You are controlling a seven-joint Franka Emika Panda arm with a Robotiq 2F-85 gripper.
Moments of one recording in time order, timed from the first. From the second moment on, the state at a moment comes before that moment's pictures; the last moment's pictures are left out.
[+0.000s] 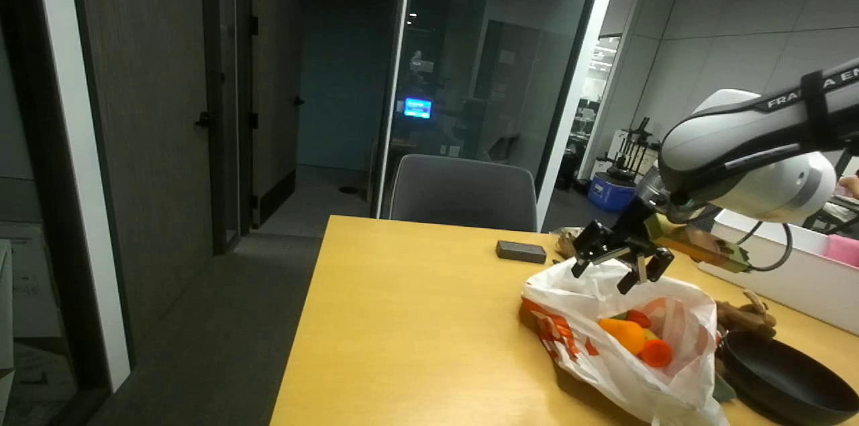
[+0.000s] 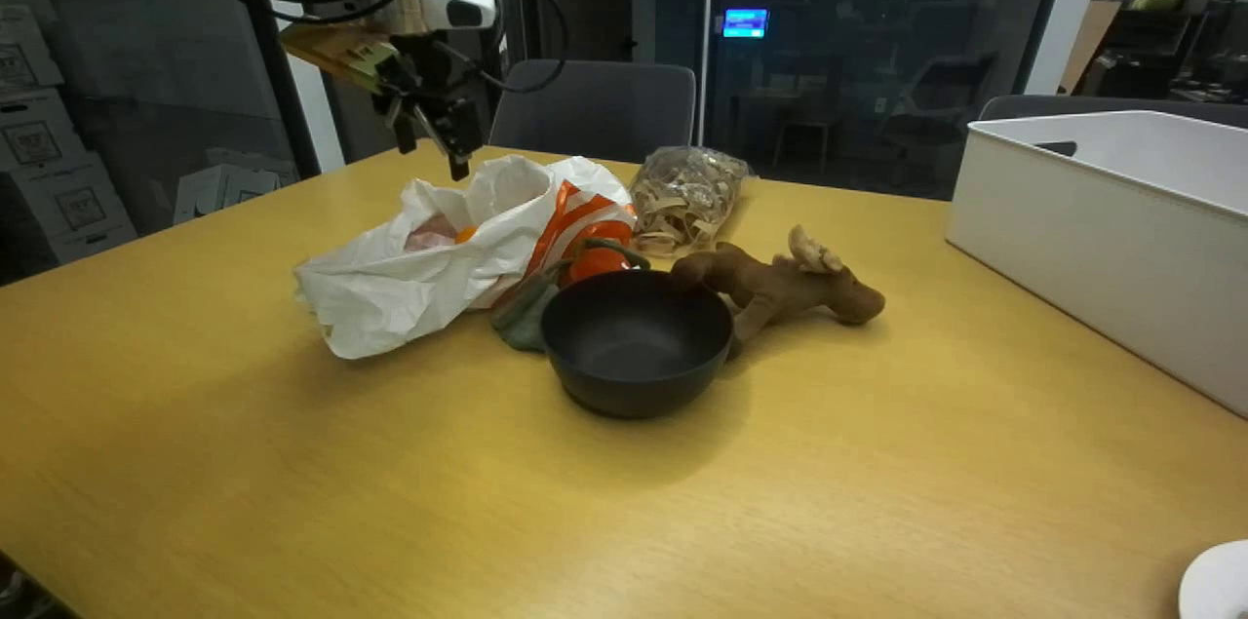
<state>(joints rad) 0.09 0.09 0.10 -2.17 0.20 2.48 0.13</state>
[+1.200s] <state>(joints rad) 0.20 0.32 -0.02 -2.03 -0.18 2.55 0.65</state>
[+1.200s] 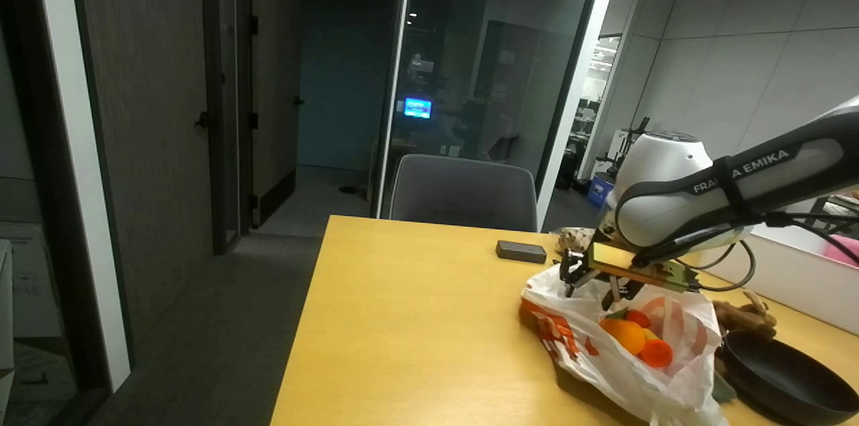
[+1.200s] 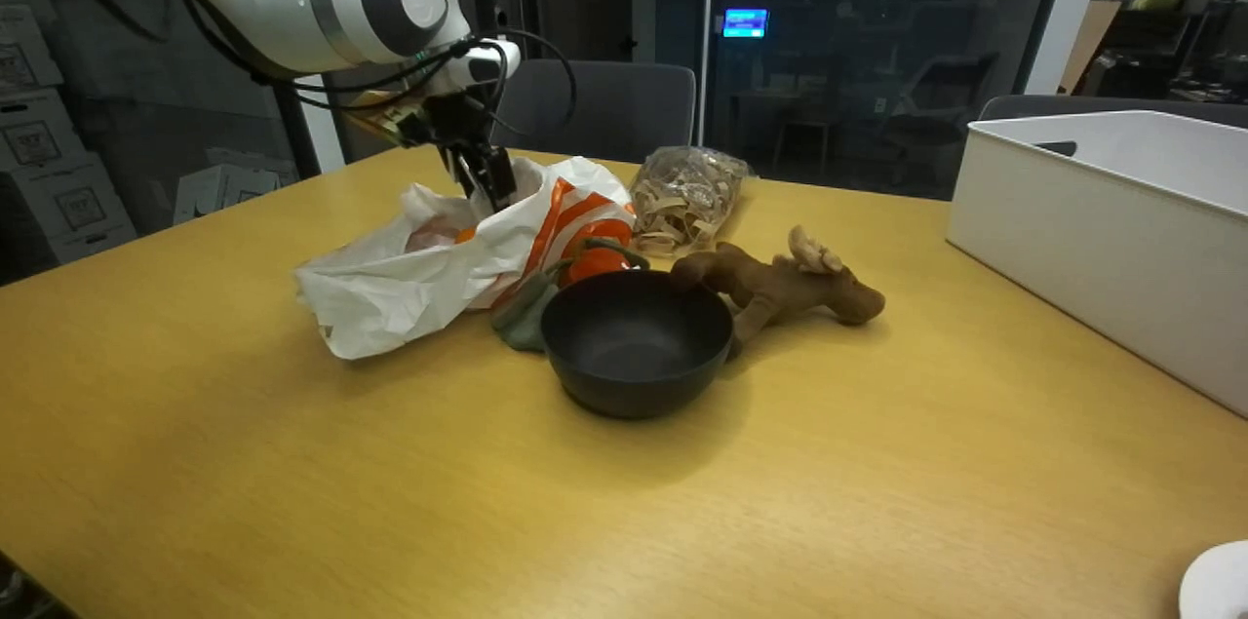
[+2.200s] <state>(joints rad) 0.16 0.31 0.03 -2.01 0.05 2.46 0.51</state>
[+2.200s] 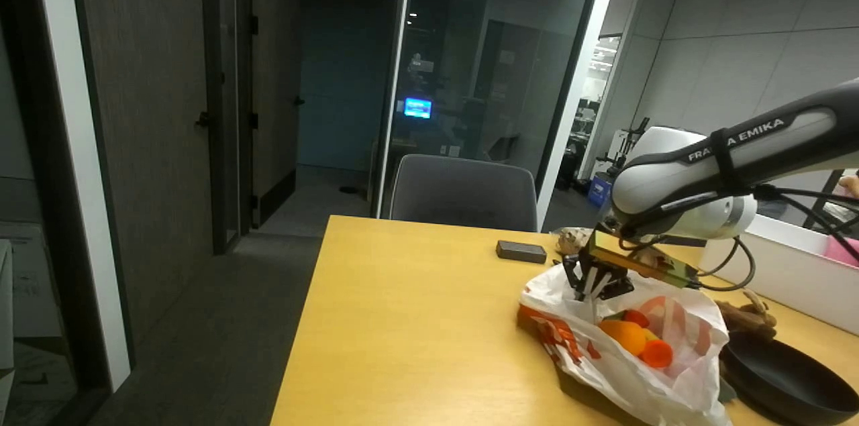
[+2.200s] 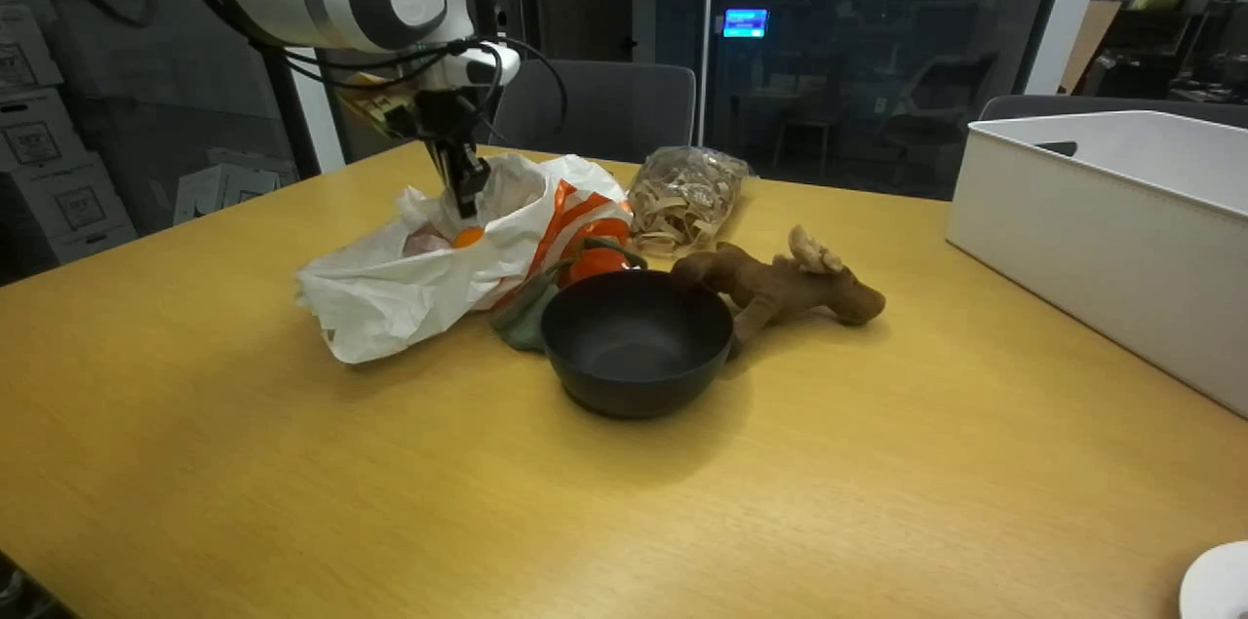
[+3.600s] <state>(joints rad) 0.04 -0.17 0.03 -2.10 0.12 2.05 0.18</state>
